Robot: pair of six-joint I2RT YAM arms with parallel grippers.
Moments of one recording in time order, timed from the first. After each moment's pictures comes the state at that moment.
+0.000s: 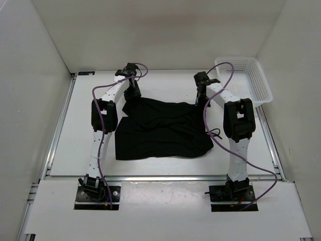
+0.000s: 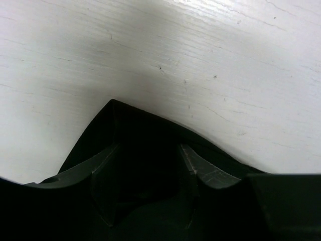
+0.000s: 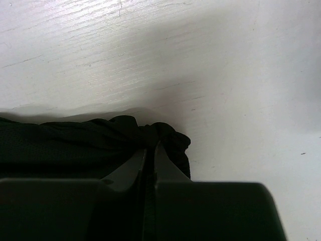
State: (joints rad) left arm -0.25 2.56 2.37 -1.00 -0.12 -0.52; right arm 0.30 2.16 1.71 -0.78 0.24 0.45
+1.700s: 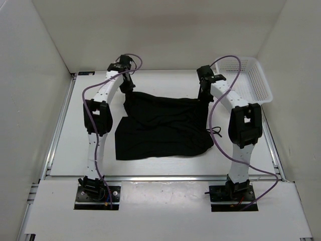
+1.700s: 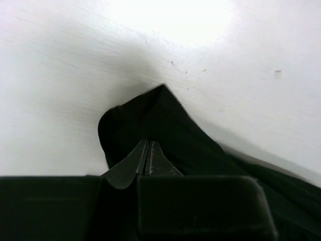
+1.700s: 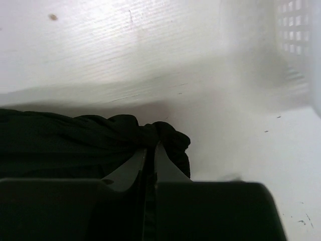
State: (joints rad) left arm -0.23 2.41 2.30 -1.02 -0.16 -0.56; right arm 0.30 2.03 1.71 -0.82 0.27 0.44
